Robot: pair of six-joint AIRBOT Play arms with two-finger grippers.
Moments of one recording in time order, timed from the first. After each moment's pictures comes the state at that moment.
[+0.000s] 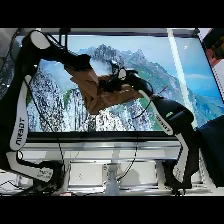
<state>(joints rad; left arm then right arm) -0.23 -1.63 1.81 1.02 -1.26 -1.46 0.48 -2.02 1.85 -1.18 0.98 1.80</state>
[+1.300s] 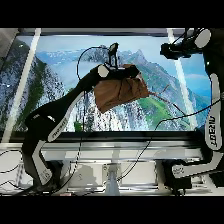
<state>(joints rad) -0.58 -1.92 1.81 0.79 -0.55 -1.46 0.03 -1.58 1.85 -1.44 1.14 1.59</state>
